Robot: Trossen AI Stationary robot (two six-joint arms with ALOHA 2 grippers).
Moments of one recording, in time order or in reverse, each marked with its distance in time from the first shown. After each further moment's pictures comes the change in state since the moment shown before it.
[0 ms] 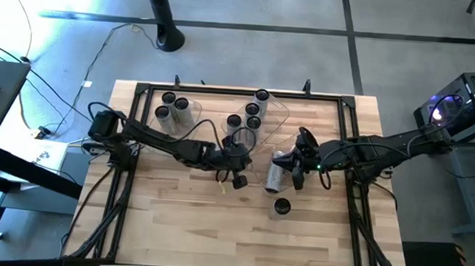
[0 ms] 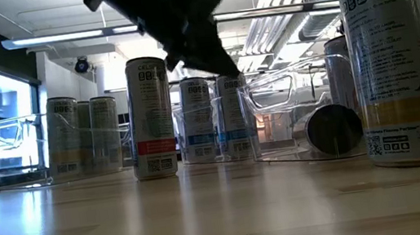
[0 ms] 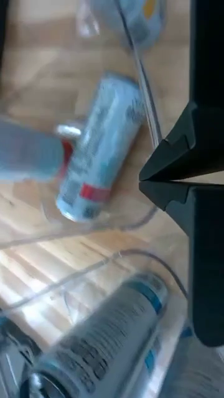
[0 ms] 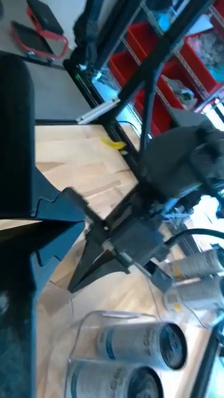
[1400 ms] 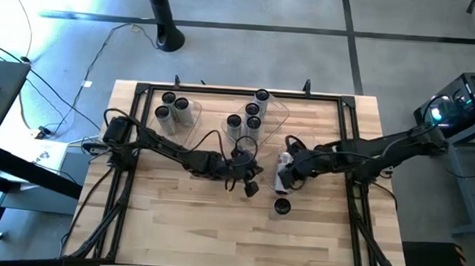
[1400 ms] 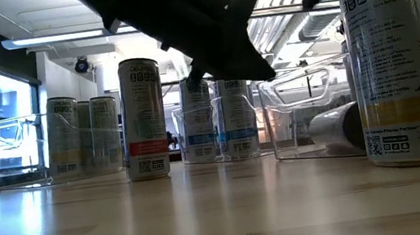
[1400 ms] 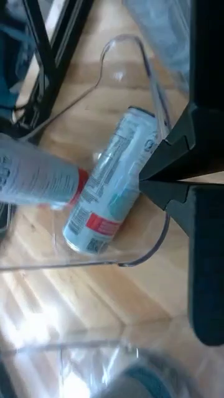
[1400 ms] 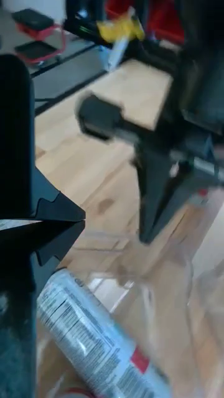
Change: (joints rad) left arm -0.049 0.157 0.004 0.282 0.000 -0.208; right arm -0.033 0.127 -0.001 -0.304 -0.164 0.482
